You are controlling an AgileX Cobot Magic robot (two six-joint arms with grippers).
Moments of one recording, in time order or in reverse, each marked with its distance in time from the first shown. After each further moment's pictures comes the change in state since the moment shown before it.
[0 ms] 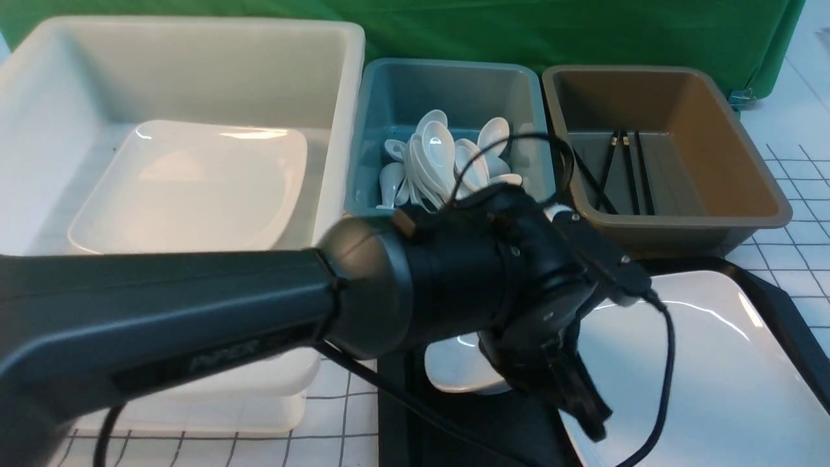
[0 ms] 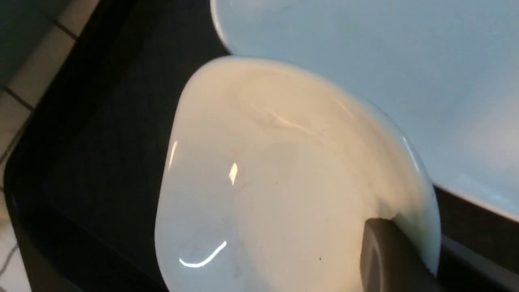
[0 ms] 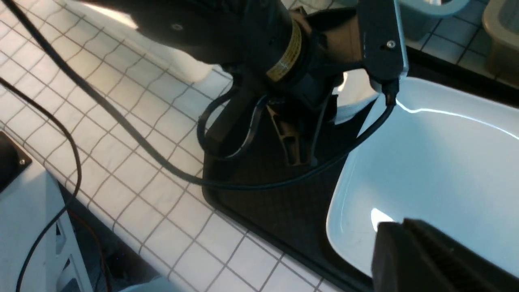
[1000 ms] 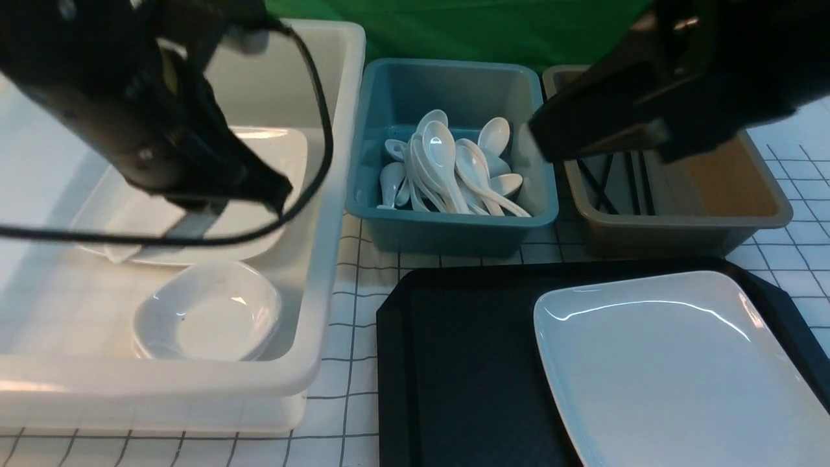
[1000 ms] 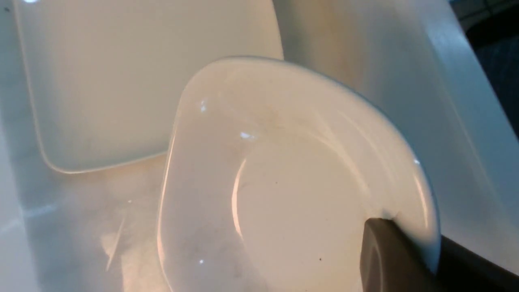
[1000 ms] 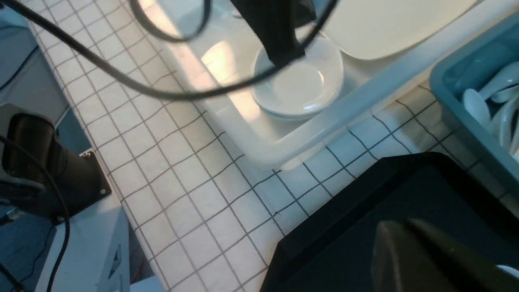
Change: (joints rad) right arm 0.152 0.693 -0.629 0.156 0.037 -0.214; left arm 0.500 -0.460 0.212 0.083 0.203 0.000
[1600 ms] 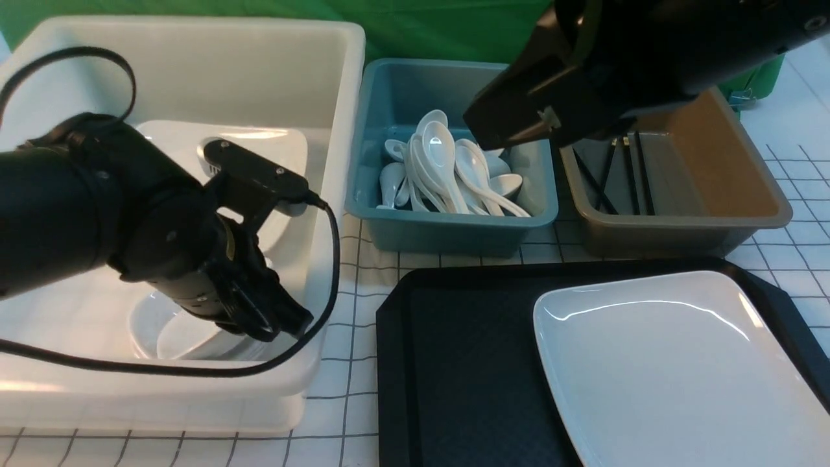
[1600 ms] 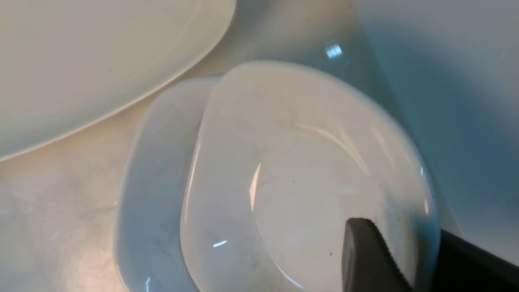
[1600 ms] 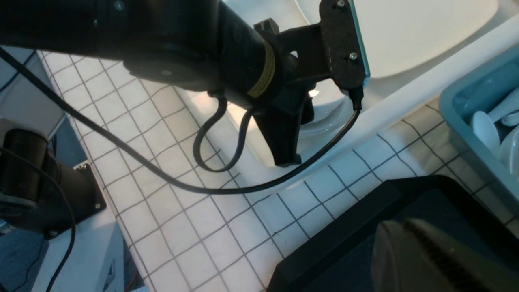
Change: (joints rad) right arm 0.015 0.053 -0.044 -0.007 -0.020 0.000; left arm 0.000 0.084 0.268 0.038 -0.275 -0.025
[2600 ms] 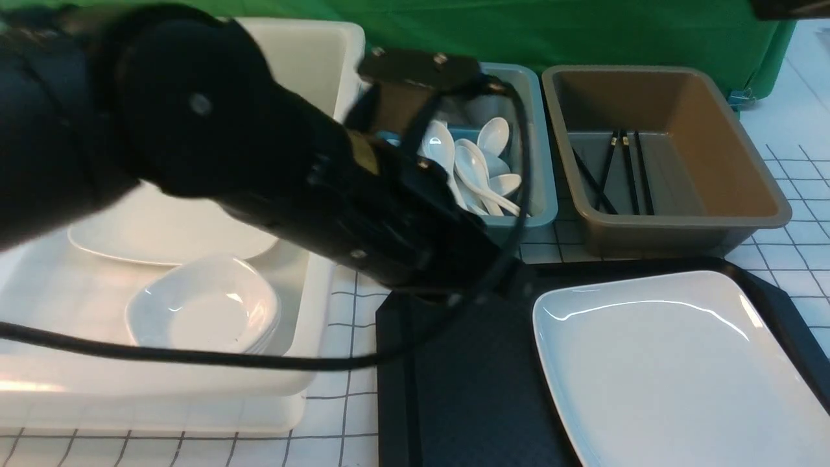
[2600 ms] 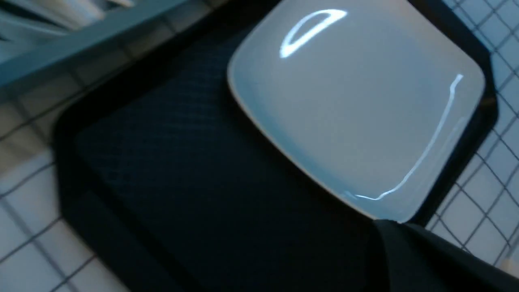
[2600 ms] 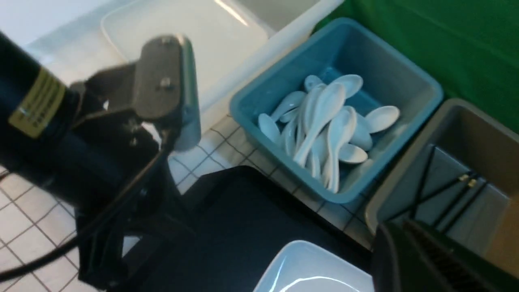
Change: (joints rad) right arm 0.000 -0.297 0.067 -0.464 0.025 0.201; left arm -0.286 -0.019 -0.276 -0.627 0.024 0.242
